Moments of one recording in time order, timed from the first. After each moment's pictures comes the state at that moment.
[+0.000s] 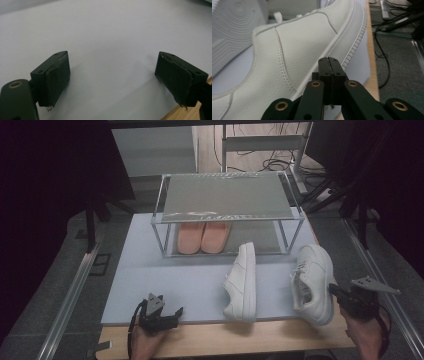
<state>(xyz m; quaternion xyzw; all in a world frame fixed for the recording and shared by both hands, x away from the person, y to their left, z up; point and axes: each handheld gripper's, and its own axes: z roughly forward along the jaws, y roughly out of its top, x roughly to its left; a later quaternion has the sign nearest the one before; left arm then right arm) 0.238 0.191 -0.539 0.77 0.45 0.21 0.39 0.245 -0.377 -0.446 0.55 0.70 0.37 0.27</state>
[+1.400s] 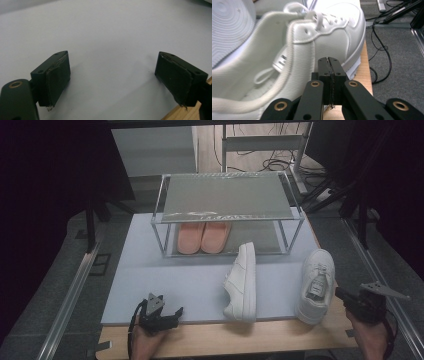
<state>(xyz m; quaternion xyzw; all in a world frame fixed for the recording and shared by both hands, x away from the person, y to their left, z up) 0.238 0.191 -0.539 0.77 0.45 0.21 0.39 0.240 -0.398 -0.459 0.58 0.67 0.38 0.25</state>
